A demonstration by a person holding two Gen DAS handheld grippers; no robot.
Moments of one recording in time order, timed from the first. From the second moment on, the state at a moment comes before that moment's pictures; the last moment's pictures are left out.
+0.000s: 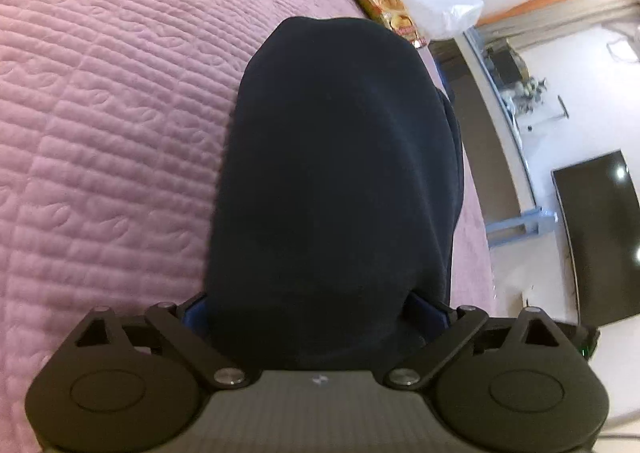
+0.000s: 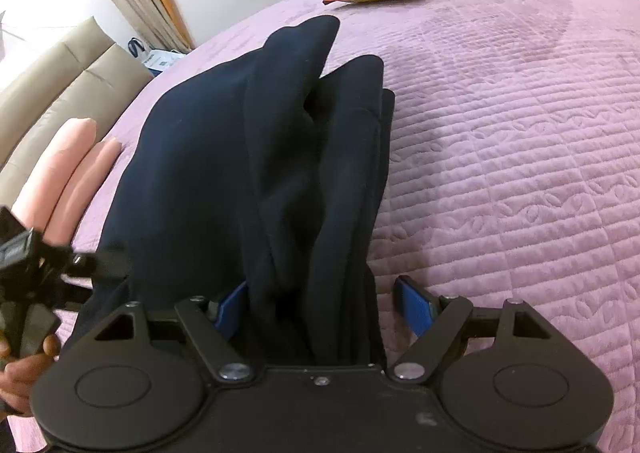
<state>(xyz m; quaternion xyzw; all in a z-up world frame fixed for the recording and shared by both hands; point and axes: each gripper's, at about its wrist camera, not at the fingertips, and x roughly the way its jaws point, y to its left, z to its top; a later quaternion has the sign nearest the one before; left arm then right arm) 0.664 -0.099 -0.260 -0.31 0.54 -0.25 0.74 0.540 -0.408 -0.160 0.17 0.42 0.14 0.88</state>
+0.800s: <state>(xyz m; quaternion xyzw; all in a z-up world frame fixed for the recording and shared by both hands) 0.521 -0.056 -0.118 -0.26 0.38 -0.37 0.81 0.395 -0.358 -0.059 0.27 0.33 0.22 0.88</state>
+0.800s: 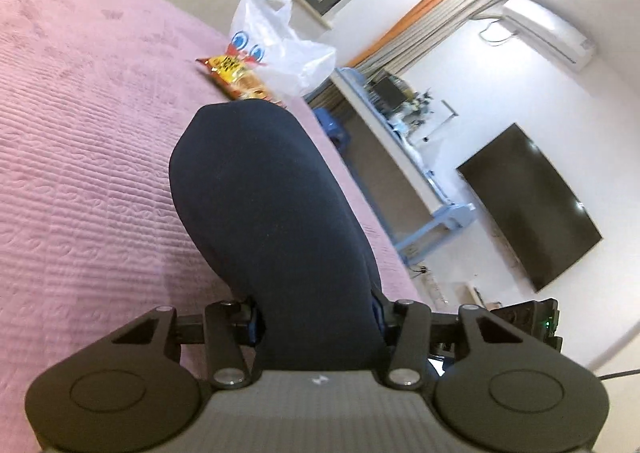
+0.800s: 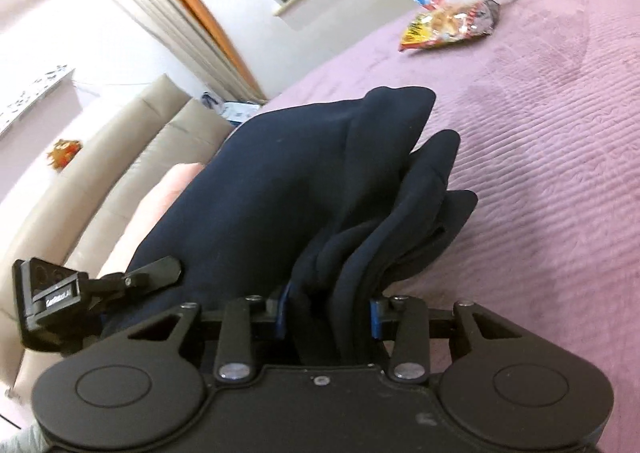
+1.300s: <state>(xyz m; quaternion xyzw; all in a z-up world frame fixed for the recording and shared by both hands) 0.366 0.043 -0.251 -0.34 0.46 -0.25 0.78 0.305 -0.300 -0.180 0.30 0.45 0.20 0.82</state>
